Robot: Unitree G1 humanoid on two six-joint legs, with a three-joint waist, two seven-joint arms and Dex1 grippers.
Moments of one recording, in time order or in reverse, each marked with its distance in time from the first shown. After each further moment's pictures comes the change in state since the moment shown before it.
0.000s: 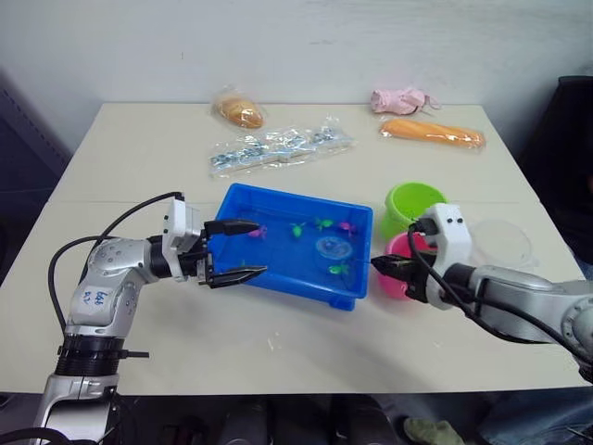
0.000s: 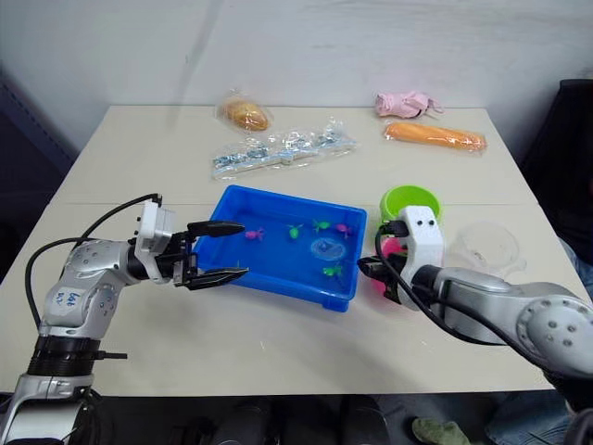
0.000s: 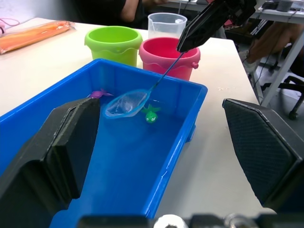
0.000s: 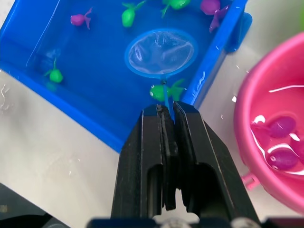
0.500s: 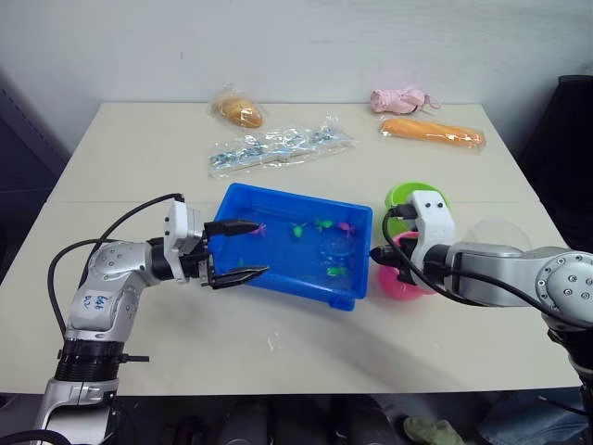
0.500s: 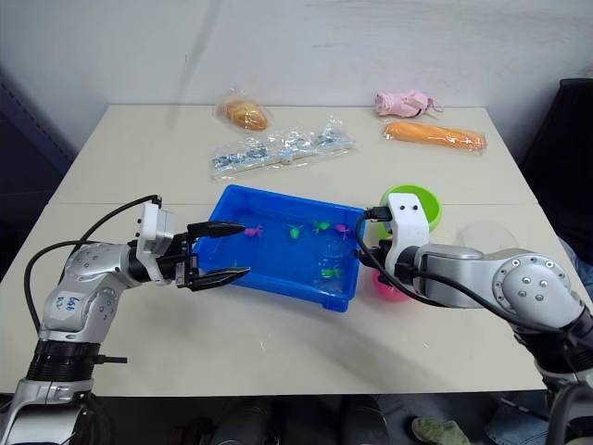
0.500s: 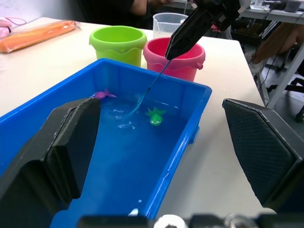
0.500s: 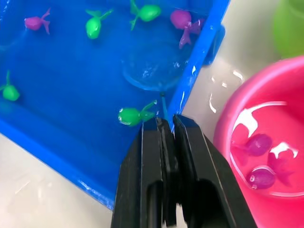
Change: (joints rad) left arm 0.022 -0.007 0.000 -0.040 0.000 0.006 0.046; right arm -0.219 0.076 0.086 0.154 0.039 0.139 -0.188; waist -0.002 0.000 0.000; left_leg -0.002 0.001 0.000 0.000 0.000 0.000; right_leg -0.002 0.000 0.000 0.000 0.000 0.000
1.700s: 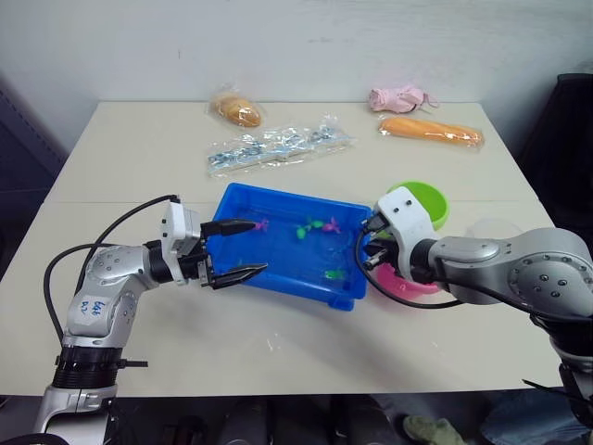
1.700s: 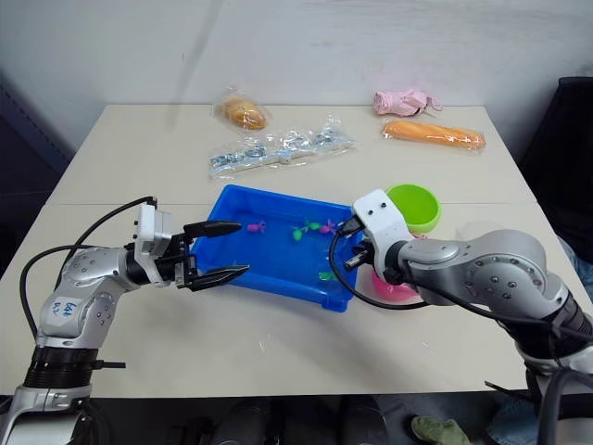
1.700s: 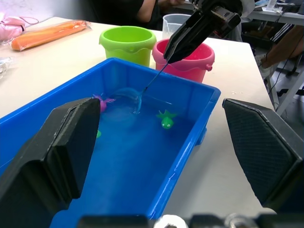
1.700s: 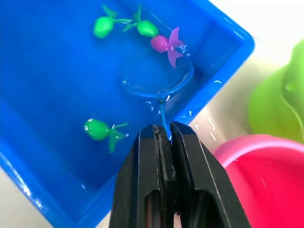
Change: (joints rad) left arm 0.028 -0.003 0.018 -0.033 -0.003 0.009 0.041; right arm -0.085 0.079 0.033 -0.105 -0.568 0.275 0.405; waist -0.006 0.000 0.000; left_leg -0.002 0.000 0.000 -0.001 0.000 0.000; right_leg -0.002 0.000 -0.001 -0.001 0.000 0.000
